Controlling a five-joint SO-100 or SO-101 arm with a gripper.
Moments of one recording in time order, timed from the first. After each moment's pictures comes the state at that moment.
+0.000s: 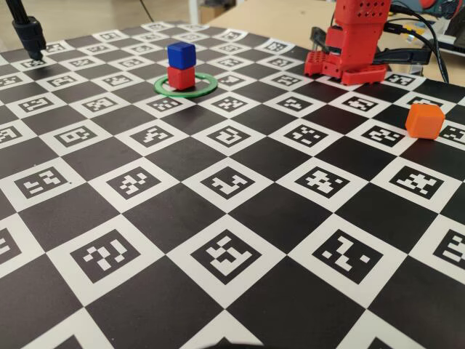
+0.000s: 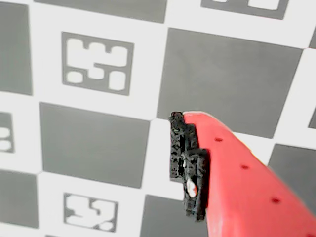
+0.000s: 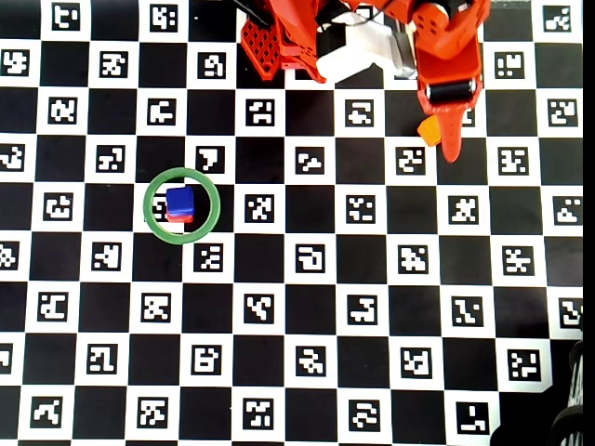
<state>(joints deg) -56.8 130.3 117.2 82.8 51.4</state>
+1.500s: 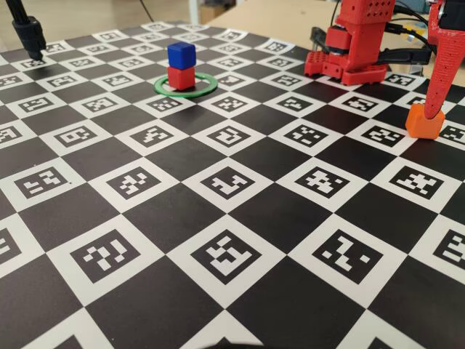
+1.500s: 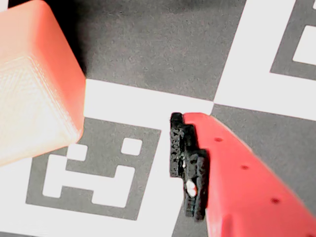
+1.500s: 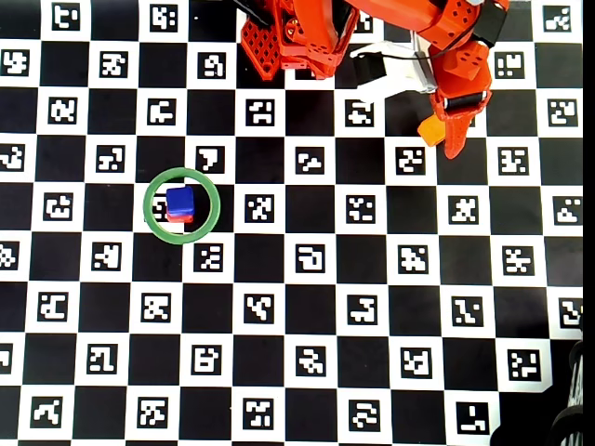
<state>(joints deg) -66.0 107.1 129.1 64.8 54.1</state>
